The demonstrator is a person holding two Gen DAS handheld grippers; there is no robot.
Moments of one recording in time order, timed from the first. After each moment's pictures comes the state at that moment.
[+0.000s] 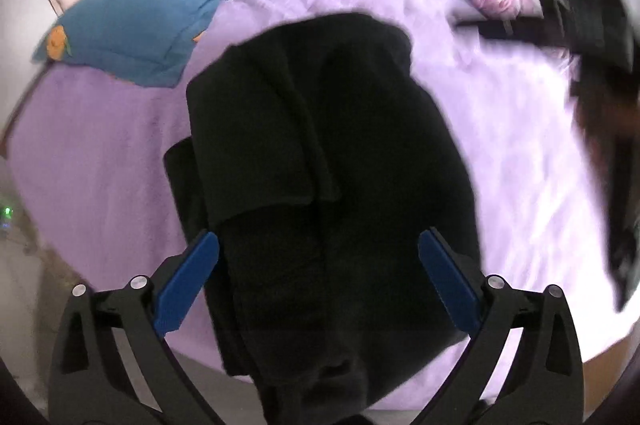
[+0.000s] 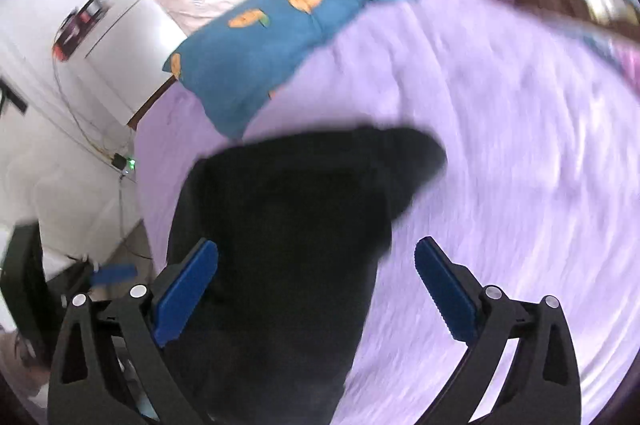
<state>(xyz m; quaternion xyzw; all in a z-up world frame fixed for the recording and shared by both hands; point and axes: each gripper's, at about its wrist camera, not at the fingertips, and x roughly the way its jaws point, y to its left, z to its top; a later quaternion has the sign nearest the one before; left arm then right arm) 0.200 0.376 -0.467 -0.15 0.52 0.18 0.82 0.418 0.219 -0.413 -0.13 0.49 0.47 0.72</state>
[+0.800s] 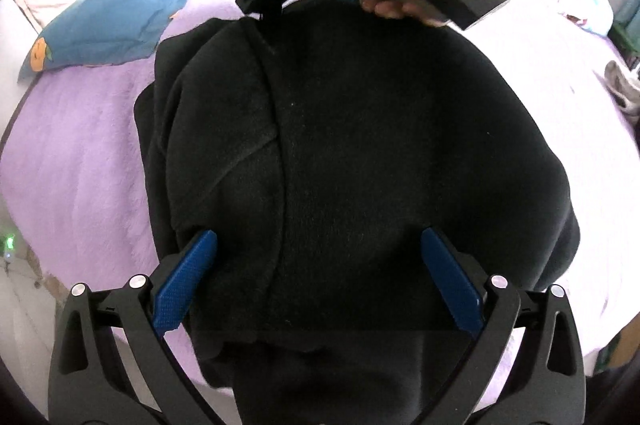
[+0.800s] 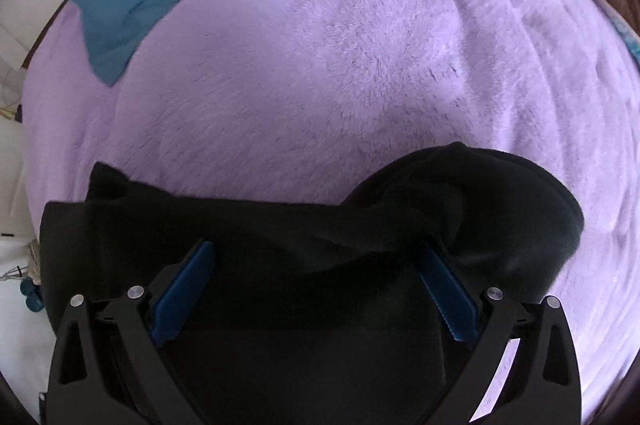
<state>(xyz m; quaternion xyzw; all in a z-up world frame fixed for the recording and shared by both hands) 0.140 0.361 -0.562 -0.09 0.50 0.15 0.85 0.445 0.400 -0.568 -0.27 0.59 0.36 0.67</state>
